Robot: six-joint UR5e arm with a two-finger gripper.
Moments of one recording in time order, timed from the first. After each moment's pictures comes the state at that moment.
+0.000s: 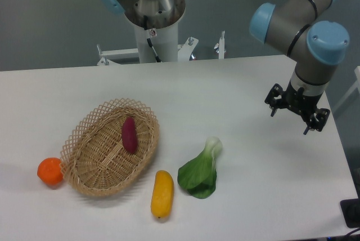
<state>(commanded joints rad) 2.77 -2.01 -1.49 -1.12 1.51 1.46</state>
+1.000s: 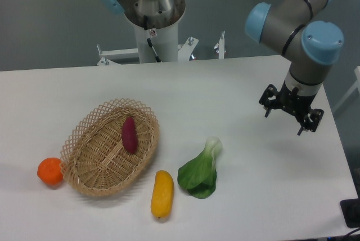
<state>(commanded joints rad) 2.70 -1.98 -1.51 -1.13 1.49 1.33</state>
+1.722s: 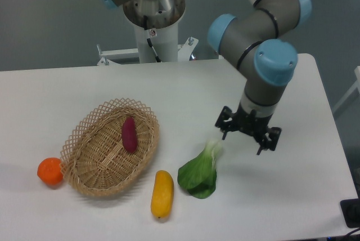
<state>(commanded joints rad) 2.52 -2.01 -1.51 -1.12 1.40 1.03</state>
